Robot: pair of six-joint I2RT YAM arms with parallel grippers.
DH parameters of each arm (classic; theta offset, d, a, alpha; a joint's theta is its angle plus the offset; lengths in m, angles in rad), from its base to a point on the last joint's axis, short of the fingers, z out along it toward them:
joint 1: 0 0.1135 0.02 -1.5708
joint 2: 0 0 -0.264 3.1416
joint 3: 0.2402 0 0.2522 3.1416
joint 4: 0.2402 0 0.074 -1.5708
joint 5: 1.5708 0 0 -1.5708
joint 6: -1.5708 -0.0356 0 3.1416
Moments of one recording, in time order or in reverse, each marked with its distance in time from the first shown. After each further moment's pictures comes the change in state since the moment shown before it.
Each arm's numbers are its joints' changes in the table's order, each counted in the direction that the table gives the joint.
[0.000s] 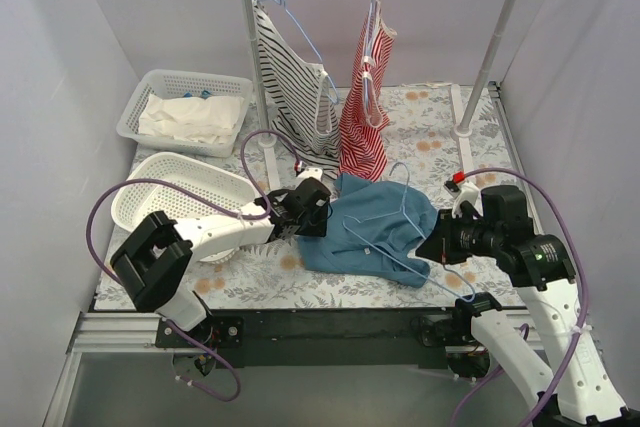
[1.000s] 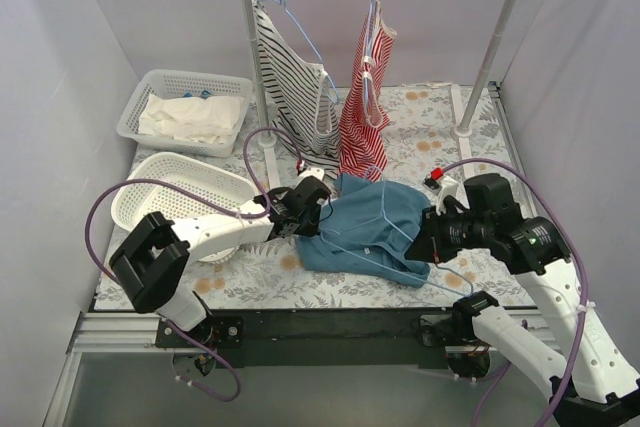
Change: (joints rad) left arm 0.000 0.014 0.028 0.065 -0.005 -0.052; right arm 0.160 0.110 0.109 0.031 -0.029 0.024
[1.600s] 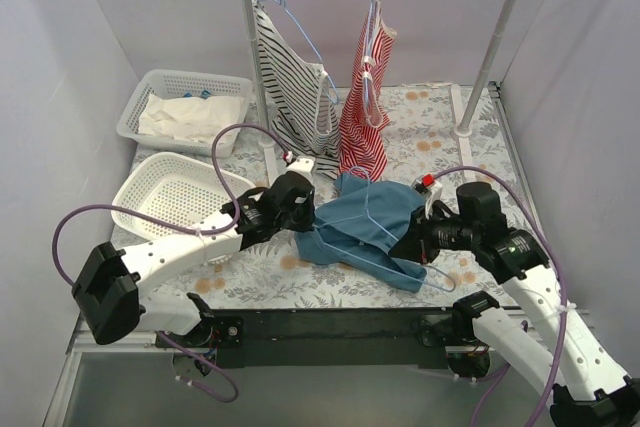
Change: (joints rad) left arm 0.000 -0.255 -0.024 0.002 0.058 -0.038; right arm 0.001 -0.063 -0.233 -0.332 -0.152 0.035
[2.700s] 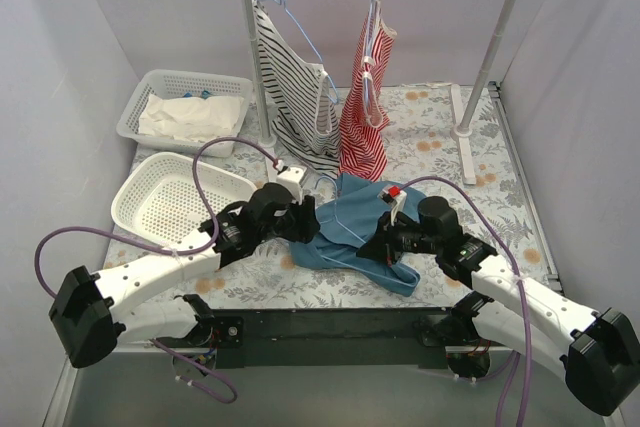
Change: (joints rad) left arm 0.000 -0.175 -0.153 -0.111 0.089 -0.073; right arm 0.224 0.167 -0.373 -0.786 0.097 -0.182
